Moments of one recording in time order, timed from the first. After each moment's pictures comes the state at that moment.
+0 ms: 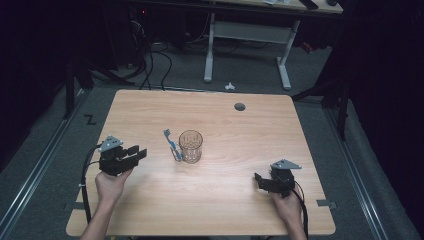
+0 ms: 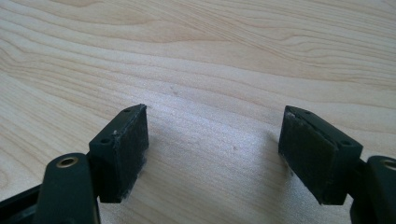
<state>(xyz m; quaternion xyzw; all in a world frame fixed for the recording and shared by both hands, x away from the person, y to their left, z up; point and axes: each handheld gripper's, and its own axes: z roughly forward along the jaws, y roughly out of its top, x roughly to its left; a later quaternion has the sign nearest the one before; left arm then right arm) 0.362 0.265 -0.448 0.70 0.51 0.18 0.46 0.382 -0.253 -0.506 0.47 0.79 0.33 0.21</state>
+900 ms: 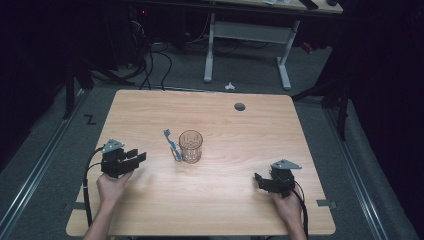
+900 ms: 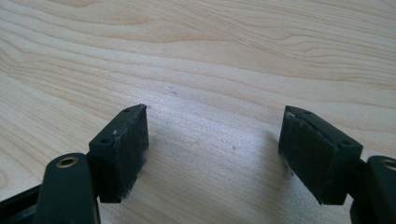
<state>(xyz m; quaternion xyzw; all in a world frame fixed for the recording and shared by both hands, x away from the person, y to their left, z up) 0.369 0.268 -0.470 0.70 0.53 0.18 0.44 0.382 -0.253 -0.506 0.47 0.79 0.33 0.21</state>
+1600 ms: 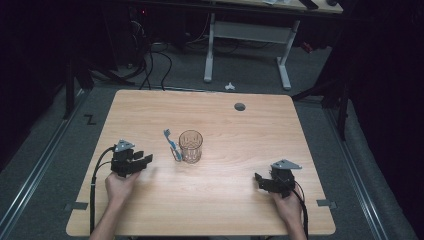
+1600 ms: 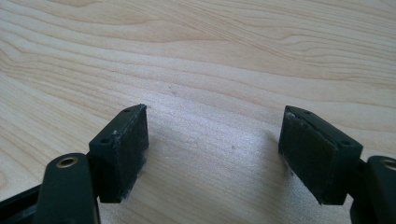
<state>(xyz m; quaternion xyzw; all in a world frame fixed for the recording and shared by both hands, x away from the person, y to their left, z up) 0.385 0.250 -0.490 0.72 0.54 0.17 0.40 0.382 -0.253 -0.506 0.47 0.79 0.33 0.21</state>
